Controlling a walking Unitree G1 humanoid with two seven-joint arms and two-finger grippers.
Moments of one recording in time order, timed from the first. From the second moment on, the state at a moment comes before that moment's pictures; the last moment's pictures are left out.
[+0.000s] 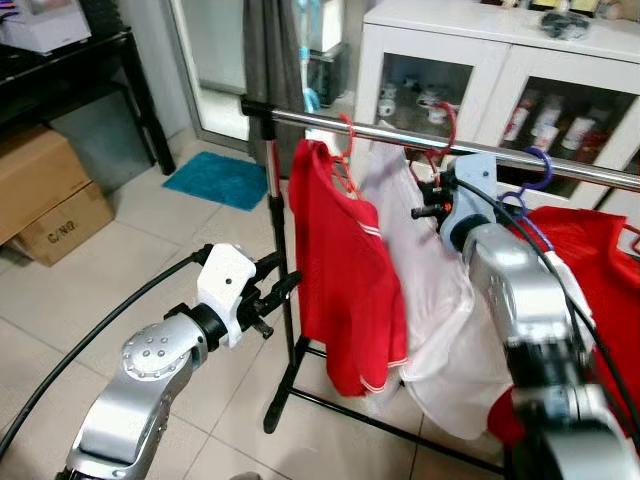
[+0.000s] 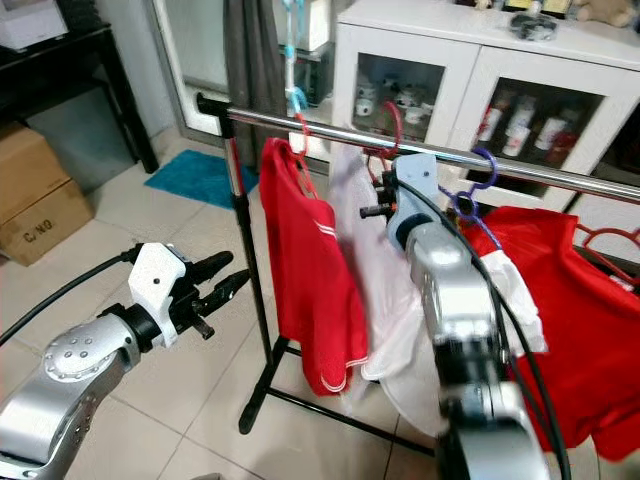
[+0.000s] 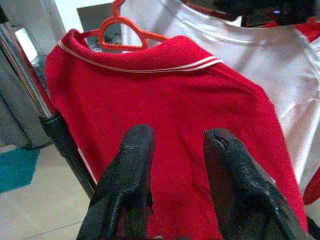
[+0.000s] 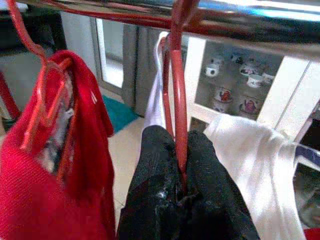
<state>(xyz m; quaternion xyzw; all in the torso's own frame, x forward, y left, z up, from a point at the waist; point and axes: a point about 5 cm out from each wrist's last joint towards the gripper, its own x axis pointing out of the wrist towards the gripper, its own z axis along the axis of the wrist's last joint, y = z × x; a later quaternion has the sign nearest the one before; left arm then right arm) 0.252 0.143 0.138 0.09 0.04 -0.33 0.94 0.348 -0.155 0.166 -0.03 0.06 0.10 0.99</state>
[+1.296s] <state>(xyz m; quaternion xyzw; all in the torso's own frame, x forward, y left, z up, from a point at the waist) 0.246 0.149 0.126 0.07 0.06 -0.30 0.95 0.281 -0.147 0.127 0.00 0.13 0.10 0.99</state>
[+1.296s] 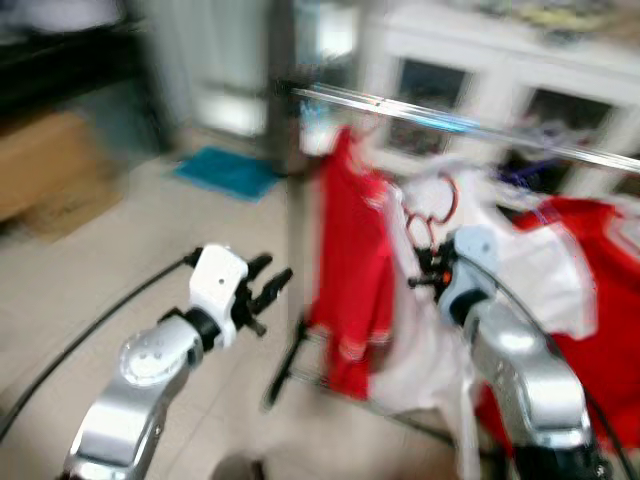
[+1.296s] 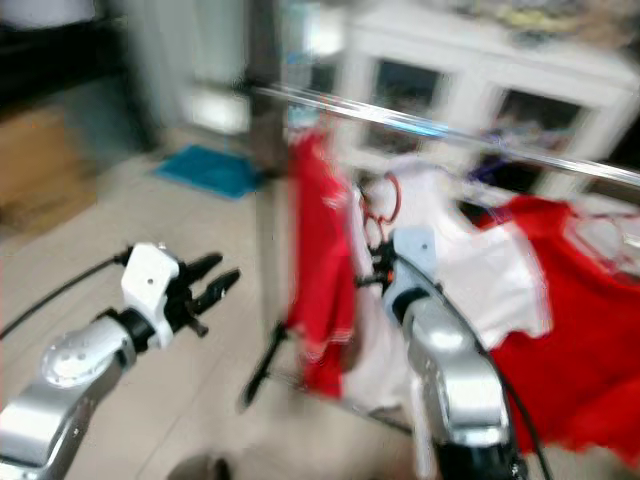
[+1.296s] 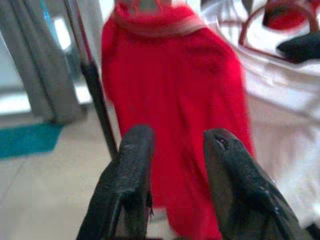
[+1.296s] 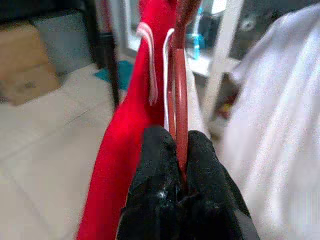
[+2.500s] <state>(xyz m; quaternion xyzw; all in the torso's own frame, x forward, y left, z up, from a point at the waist) 0.256 0.142 0.129 0.06 0.08 -0.30 0.95 0.283 -0.142 0.132 -0.04 0.14 0.20 0.97</state>
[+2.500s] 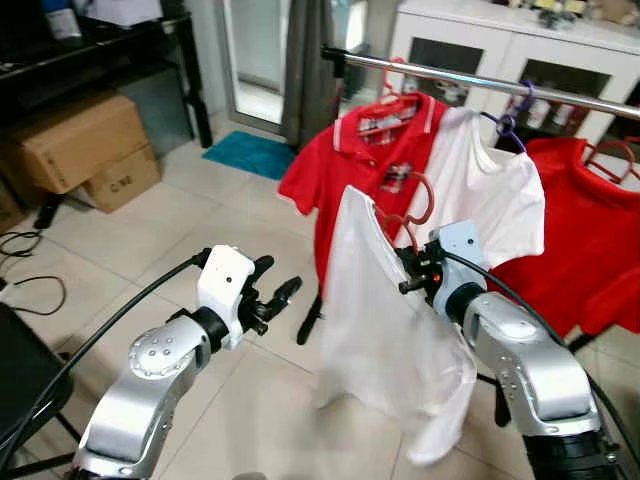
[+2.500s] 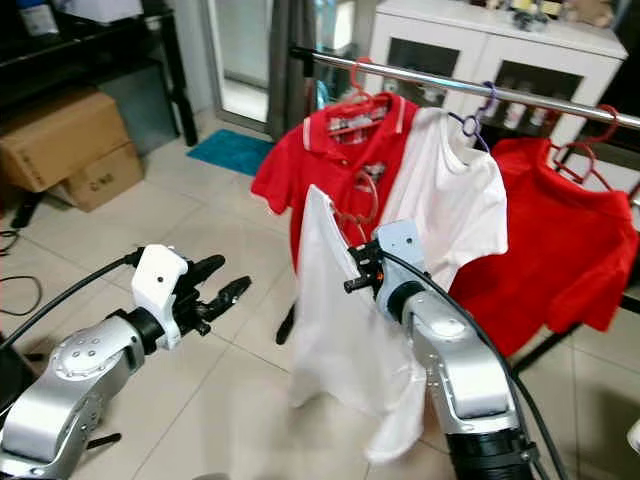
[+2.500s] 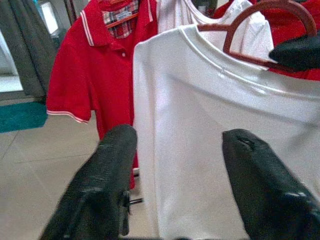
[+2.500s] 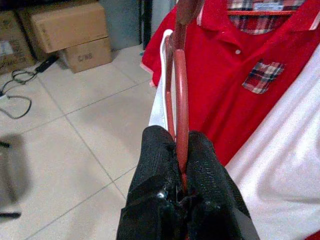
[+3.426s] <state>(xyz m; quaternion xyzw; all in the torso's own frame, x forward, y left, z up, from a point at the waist) 0.299 0.124 0.137 0.06 0.08 -0.31 0.94 0.275 -0.106 0.159 -0.06 0.10 0.39 0.92</state>
